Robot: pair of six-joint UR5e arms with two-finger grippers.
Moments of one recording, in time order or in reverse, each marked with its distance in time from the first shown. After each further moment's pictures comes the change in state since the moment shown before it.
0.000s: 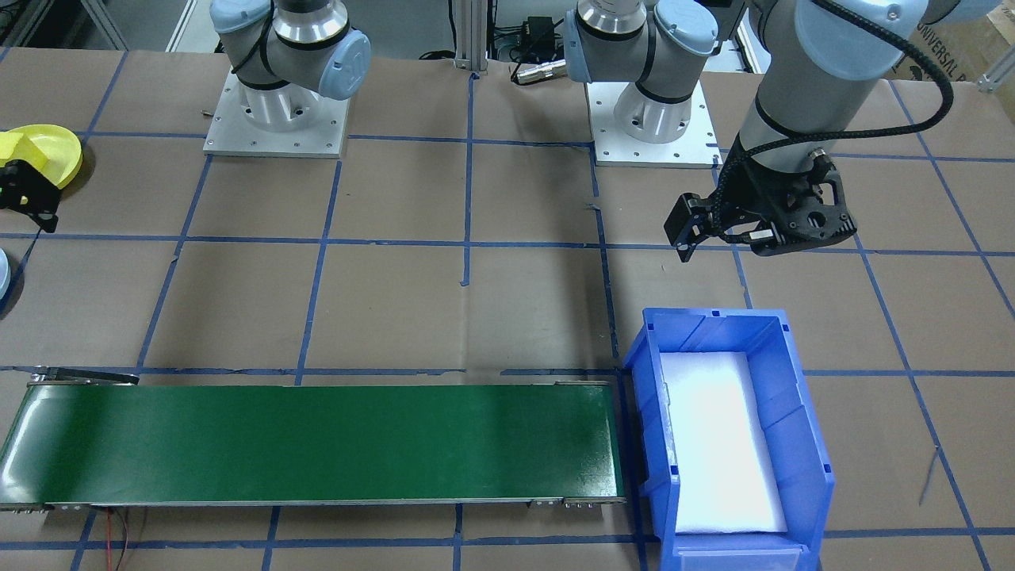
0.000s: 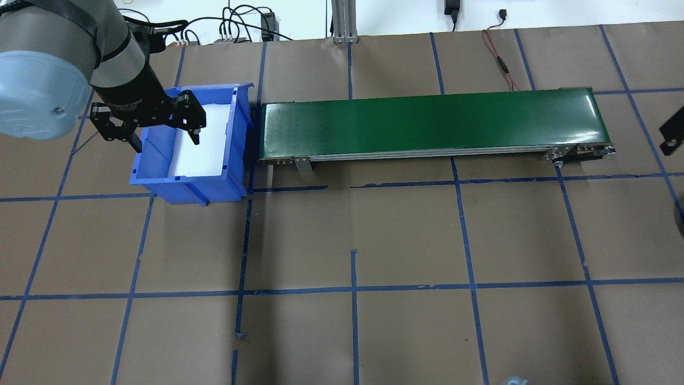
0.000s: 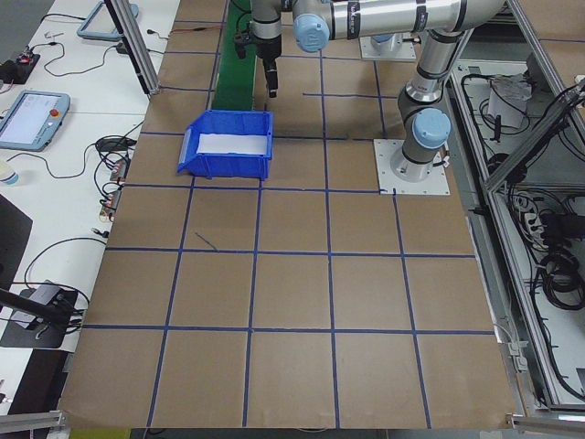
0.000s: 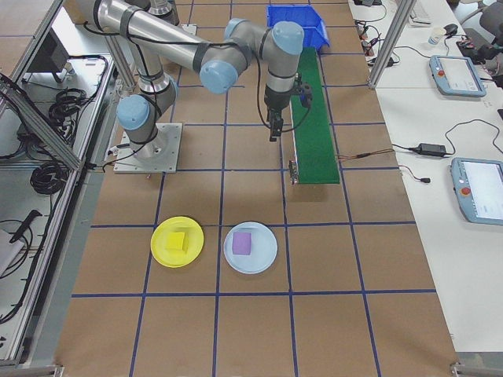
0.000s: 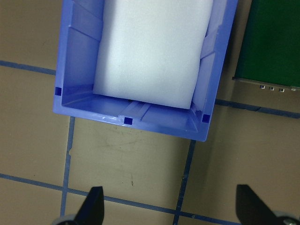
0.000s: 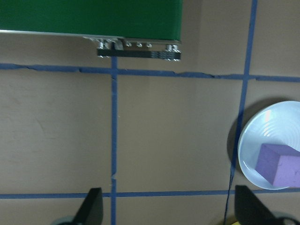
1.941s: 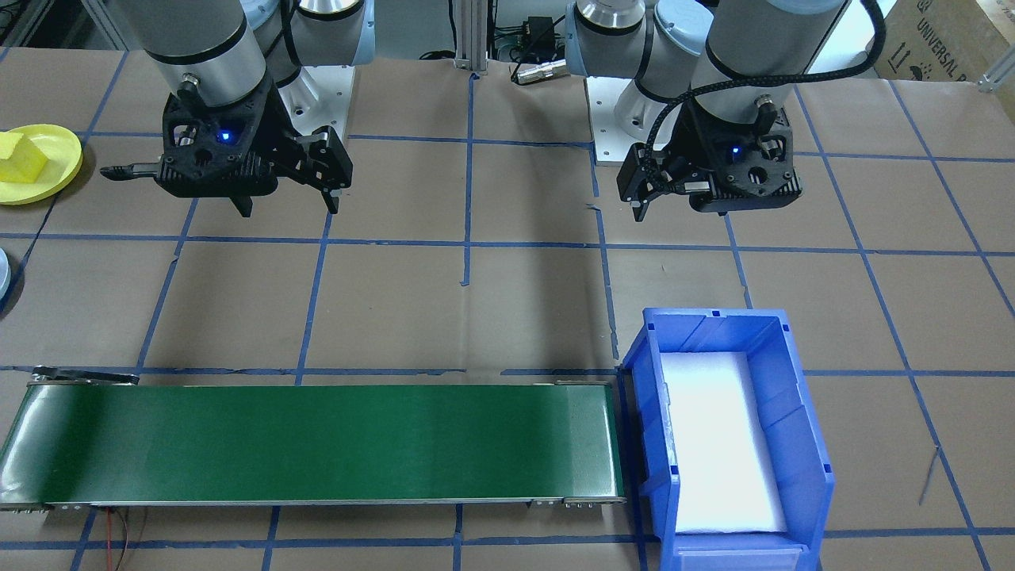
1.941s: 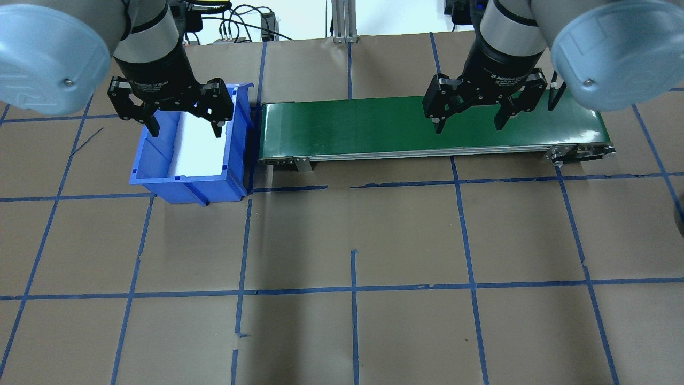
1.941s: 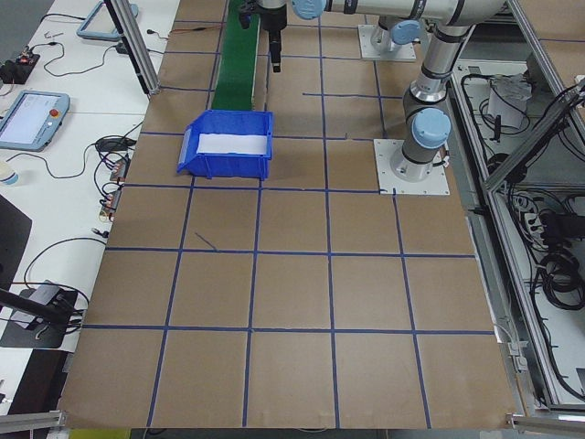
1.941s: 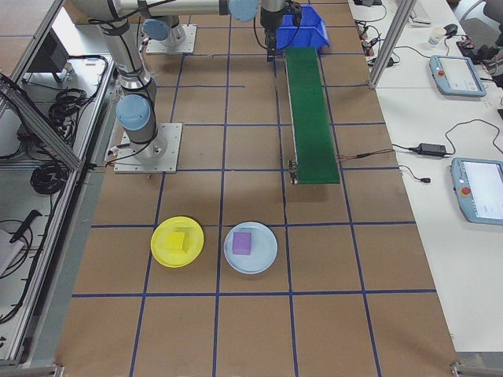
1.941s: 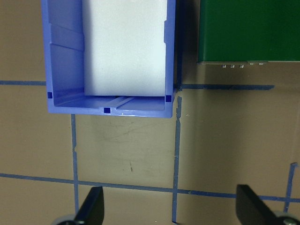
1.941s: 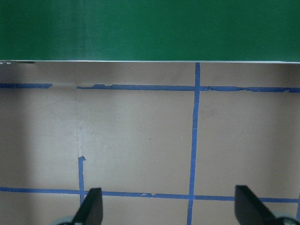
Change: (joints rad) left arm -0.098 -0.002 0.100 -0.164 -0.038 0.001; right arm 0.482 0.024 -0.093 0.068 0.182 0.507
